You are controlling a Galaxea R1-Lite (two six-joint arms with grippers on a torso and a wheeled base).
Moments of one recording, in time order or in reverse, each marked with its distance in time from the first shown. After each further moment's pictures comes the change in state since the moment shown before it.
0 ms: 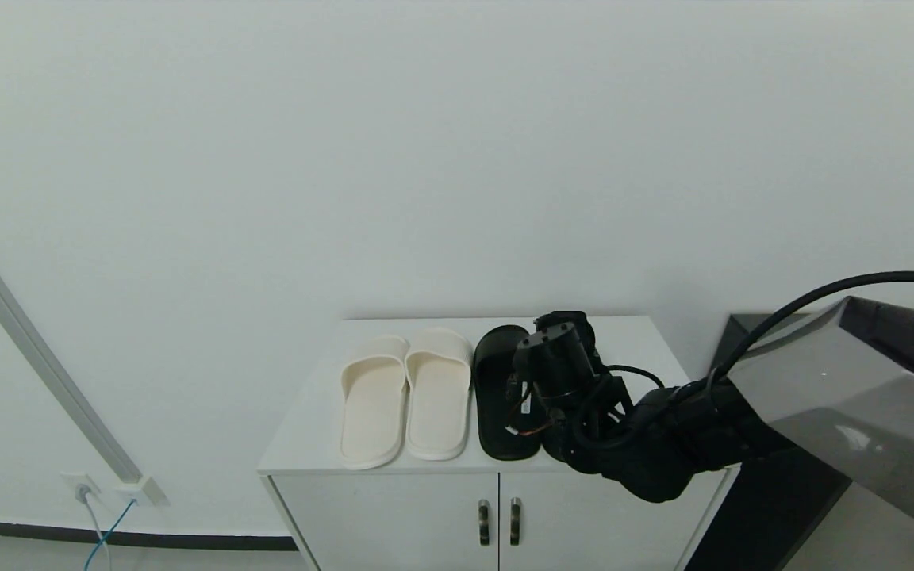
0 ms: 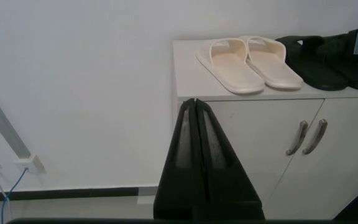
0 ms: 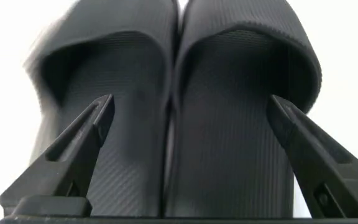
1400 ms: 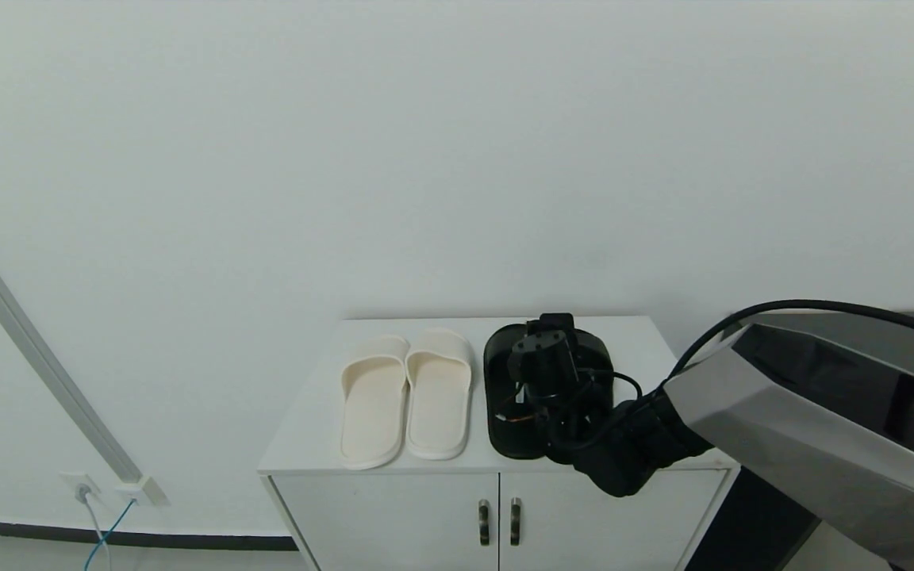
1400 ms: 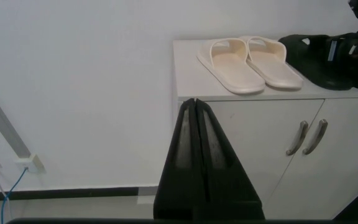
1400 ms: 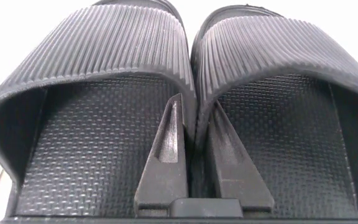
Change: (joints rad) left arm 0.000 0.000 0.000 0.000 0.000 -0.001; right arm -0.047 0.156 -0.099 -0.182 -0.068 -0.117
